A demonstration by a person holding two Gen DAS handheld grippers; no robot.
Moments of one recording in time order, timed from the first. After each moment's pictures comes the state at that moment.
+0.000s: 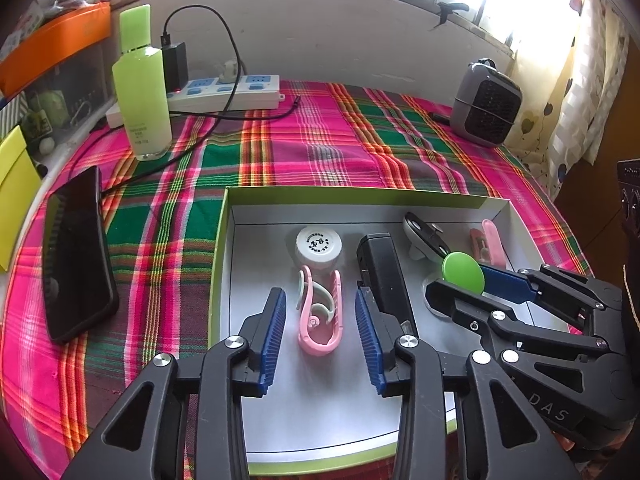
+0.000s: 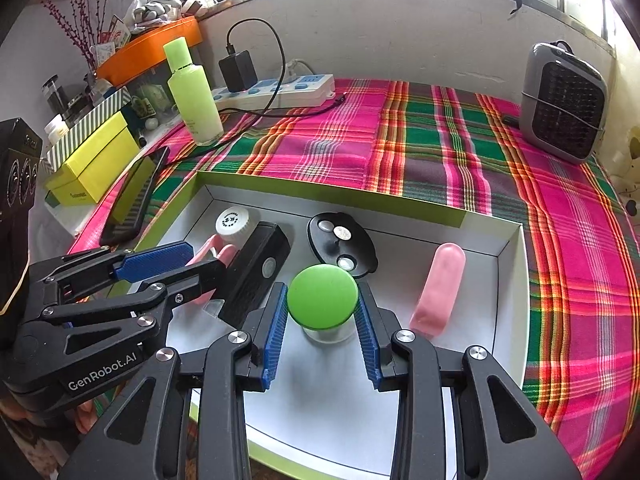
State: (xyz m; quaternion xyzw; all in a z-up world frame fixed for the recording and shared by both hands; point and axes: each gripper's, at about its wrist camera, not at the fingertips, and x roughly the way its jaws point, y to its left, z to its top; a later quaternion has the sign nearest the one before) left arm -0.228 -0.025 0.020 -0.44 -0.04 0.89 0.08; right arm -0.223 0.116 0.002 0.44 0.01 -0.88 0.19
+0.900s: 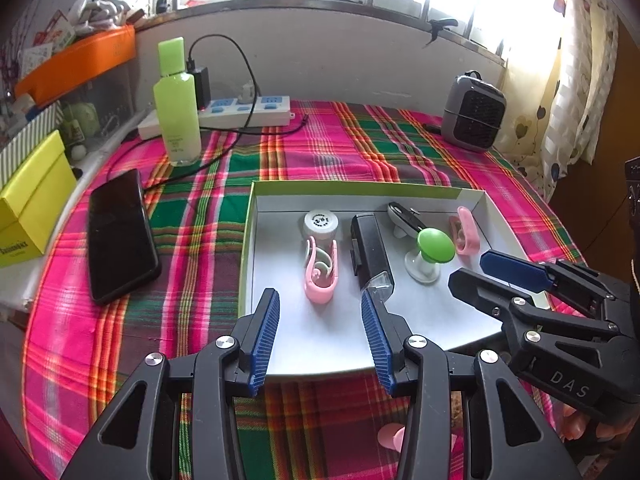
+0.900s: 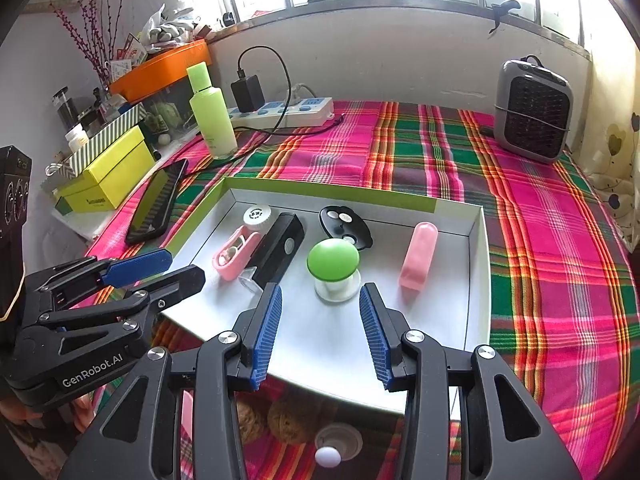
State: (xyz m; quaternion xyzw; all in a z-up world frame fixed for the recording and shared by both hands) left arm -0.173 -0.025 0.043 -0.41 -0.03 0.91 0.06; right arm -0.178 0.125 0.024 0.41 0.00 -0.90 0.18
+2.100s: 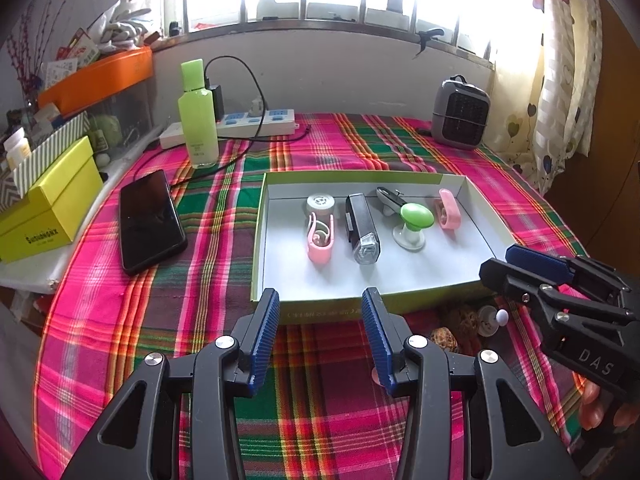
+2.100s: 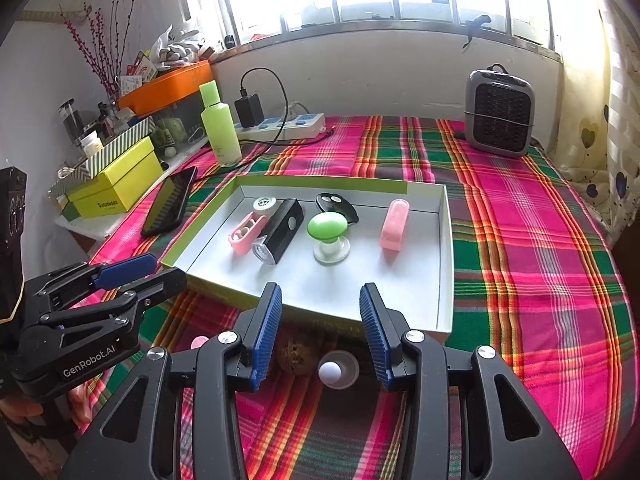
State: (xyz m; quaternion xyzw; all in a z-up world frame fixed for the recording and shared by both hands) left arm -0.120 -0.023 0.049 -0.38 -0.01 0.92 0.04; right arm -0.125 0.145 0.031 0.37 -0.01 -0.91 0.17
